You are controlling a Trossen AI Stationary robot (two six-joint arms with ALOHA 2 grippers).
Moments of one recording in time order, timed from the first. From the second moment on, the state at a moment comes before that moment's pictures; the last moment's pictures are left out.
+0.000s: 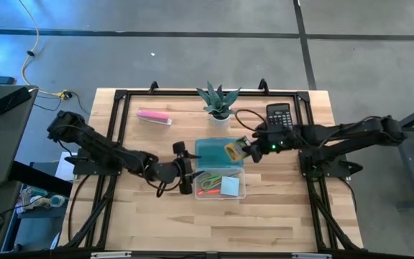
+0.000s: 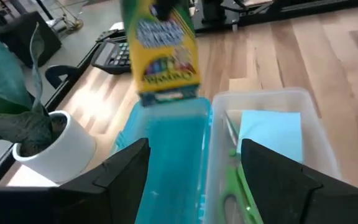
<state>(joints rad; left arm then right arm) -0.25 1.48 0.82 0.12 -0.63 -0.04 0.03 1.03 0.70 -0.28 0.11 0.89</state>
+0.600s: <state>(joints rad) -0.23 1.48 0.82 0.10 -0.69 0.07 0.35 1.28 0.49 0.39 0.47 1.42</state>
